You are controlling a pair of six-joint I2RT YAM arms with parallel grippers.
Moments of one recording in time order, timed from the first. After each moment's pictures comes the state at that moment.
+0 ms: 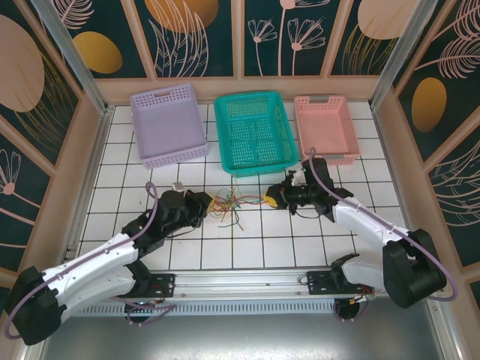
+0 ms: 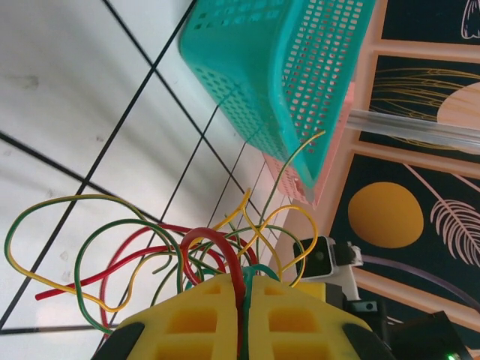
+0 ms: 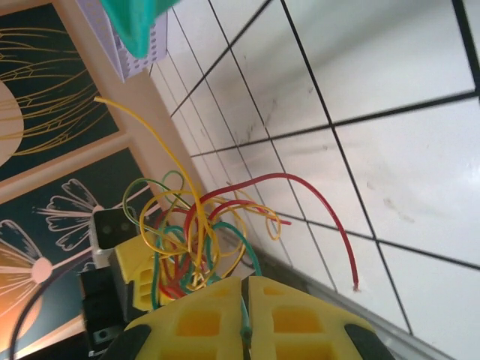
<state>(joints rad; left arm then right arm) -0.77 0.89 0.44 -0.01 -0.02 -1.66 0.43 1.20 0.61 -0.14 -0.77 1.27</state>
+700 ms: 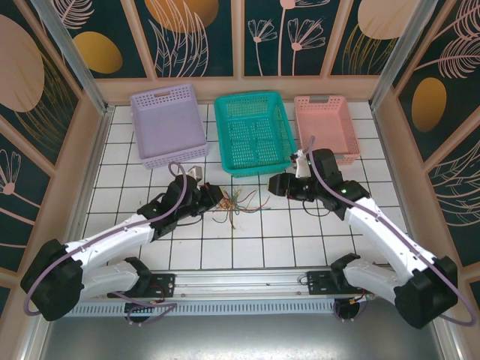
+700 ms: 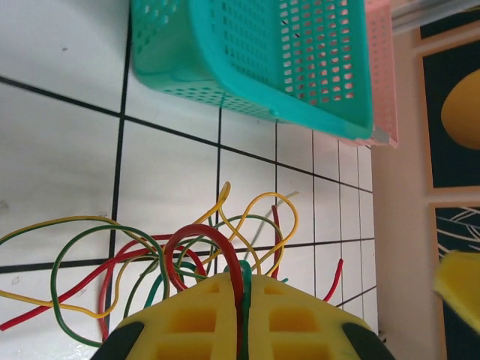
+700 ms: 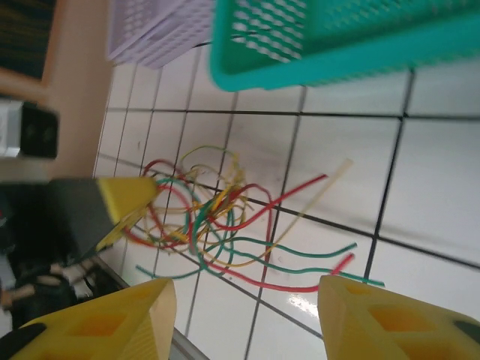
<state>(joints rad) -0.73 1.13 0.56 0.03 0.10 -1.10 0.52 1.04 0.84 -0.51 -0.45 0.56</state>
